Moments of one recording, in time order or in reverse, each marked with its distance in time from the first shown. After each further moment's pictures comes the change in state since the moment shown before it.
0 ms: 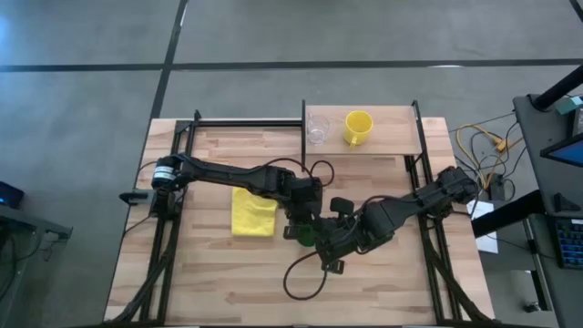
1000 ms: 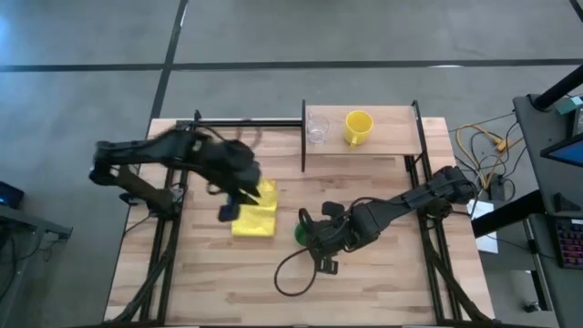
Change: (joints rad) left arm -0.009 -0.539 0.016 -0.397 -0.026 -0.083; right arm -0.047 0.022 -0.124 0.150 -0.090 -0.073
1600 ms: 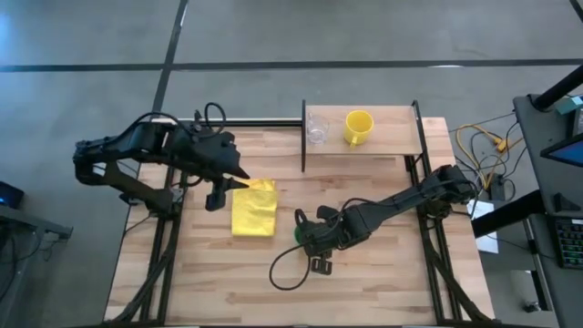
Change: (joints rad) left arm 0.000 -0.123 -0.003 0.016 -0.163 -0.022; right arm -0.032 0.001 -0.172 0.217 -0.076 -0.004
